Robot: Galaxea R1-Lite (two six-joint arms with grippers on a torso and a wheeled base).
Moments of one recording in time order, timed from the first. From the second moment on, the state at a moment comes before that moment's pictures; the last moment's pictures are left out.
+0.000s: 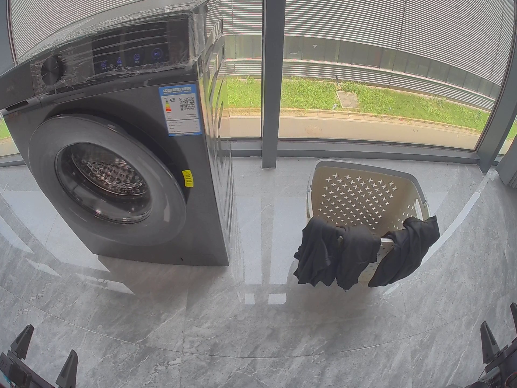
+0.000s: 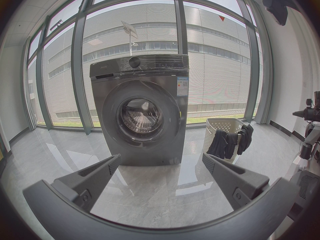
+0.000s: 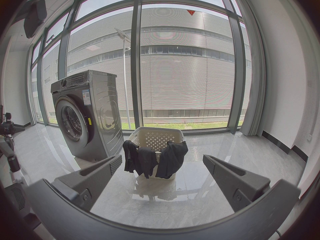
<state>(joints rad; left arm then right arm) 0.00 0.02 -0.02 0.04 -0.05 0.05 0.00 0.02 -0.02 0.00 -0.01 0.01</state>
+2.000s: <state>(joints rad) 0.00 0.02 -0.02 0.04 -0.05 0.05 -0.01 0.02 -0.02 0.00 -0.01 0.01</state>
